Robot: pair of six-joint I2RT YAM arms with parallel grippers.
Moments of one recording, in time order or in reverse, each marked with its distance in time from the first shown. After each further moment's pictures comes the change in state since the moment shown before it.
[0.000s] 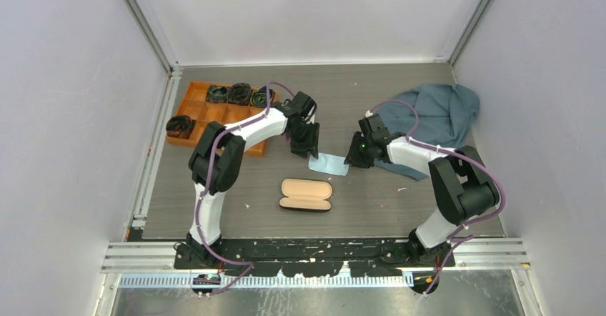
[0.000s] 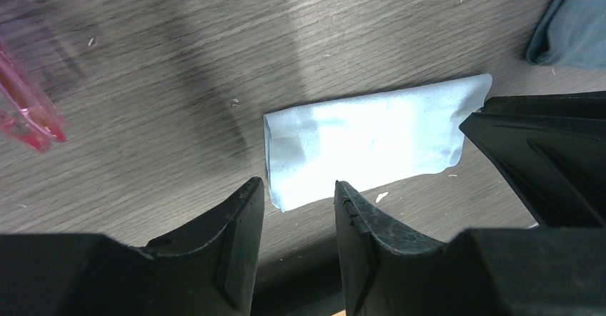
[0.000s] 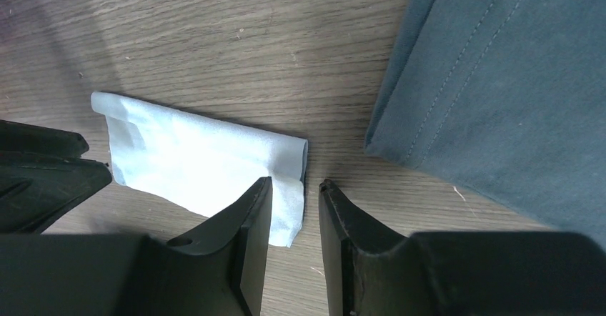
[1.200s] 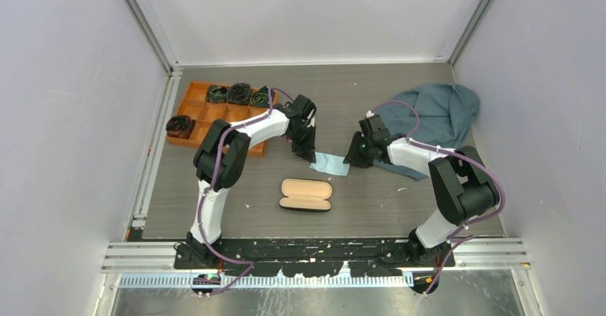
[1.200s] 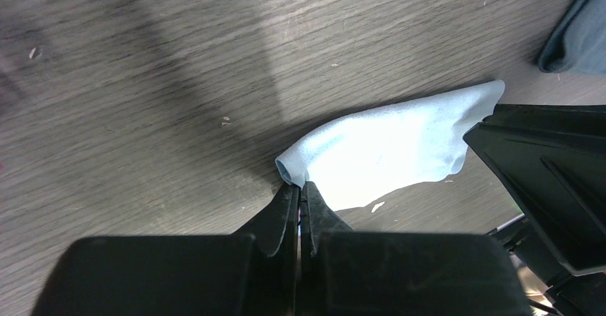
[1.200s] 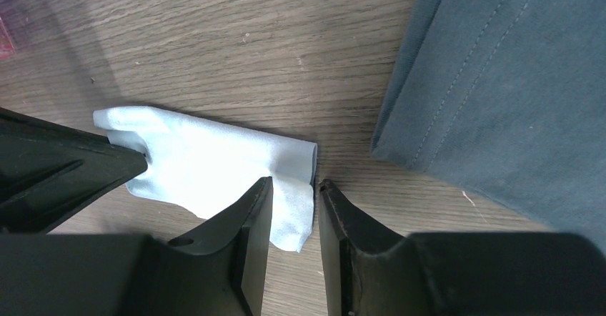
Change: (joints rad) left arm 0.002 0.060 0.000 0.018 0.080 -0.044; right arm -0.002 0.000 -0.014 0.029 -0.008 0.019
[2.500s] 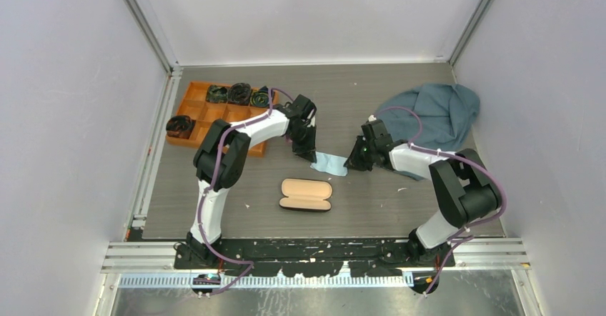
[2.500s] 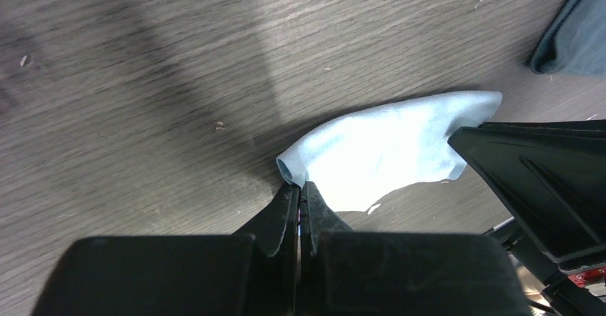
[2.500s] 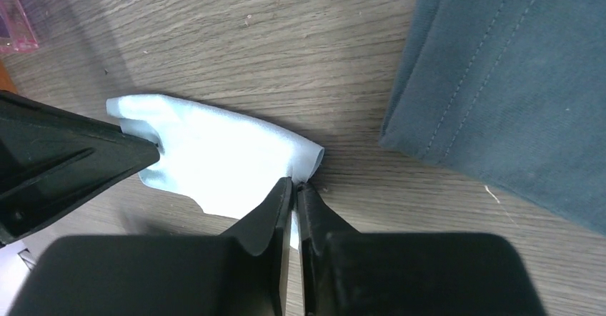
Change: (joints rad) left arm 0.000 0.000 -0.005 0.016 0.008 -0.004; right arm -0.004 -0.028 -0.086 0.106 -0.048 0.067
